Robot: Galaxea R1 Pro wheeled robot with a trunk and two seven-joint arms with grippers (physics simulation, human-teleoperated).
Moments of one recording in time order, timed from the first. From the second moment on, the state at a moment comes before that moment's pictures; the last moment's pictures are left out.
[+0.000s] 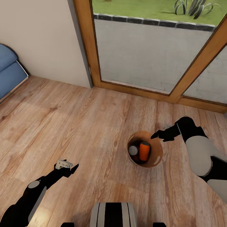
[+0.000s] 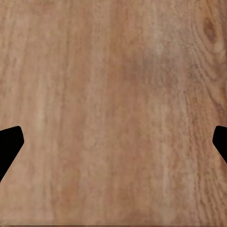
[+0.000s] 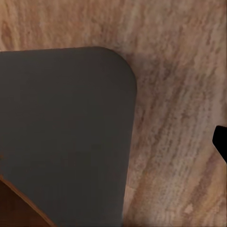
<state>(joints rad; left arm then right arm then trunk) -0.35 0.22 0.04 -1.10 0.07 0.11 -0.46 -1.26 -0.16 -0.46 -0.46 0.84 1.05 0.90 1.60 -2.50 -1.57</state>
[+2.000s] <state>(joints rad) -0.36 0.19 0.04 -0.99 0.07 0.12 -0.29 -1.12 -0.15 -0.46 -0.54 0.84 1.05 0.90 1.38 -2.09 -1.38</state>
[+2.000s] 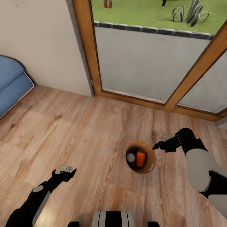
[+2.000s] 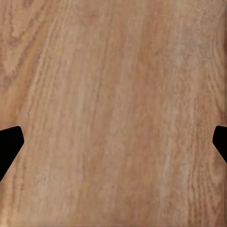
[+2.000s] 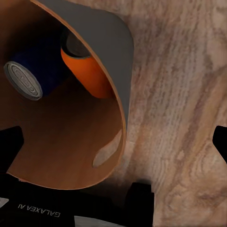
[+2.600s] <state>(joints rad) -0.36 0.18 0.04 -0.96 0.07 0.12 -0.29 -0.99 -0.16 -0.46 -0.58 0.84 1.03 0.90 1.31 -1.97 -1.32</state>
